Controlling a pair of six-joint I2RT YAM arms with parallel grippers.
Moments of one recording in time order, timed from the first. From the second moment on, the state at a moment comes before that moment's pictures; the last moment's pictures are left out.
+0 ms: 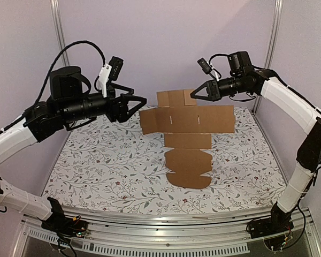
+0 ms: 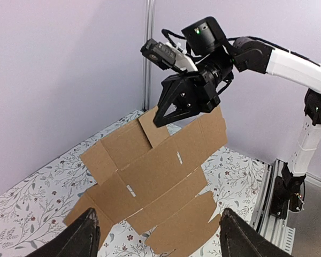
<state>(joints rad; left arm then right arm) -0.86 1.20 1.28 -0.24 0.12 -0.06 0.48 1.75 1.85 -0.73 -0.83 -0.04</state>
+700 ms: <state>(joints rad) -0.86 1.28 0.87 0.03 0.02 -0.38 0.19 1.88 1.27 -0.17 -0.99 0.39</state>
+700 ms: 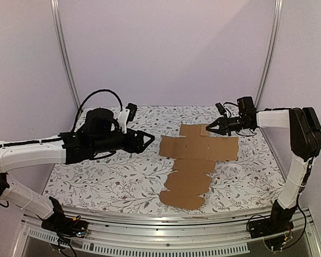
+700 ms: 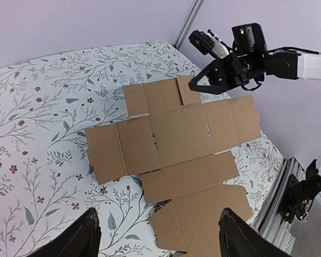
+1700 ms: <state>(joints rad) -0.89 1.70 0.87 0.26 -0.05 -0.57 0.20 1.65 1.02 -0.10 -1.13 0.17</state>
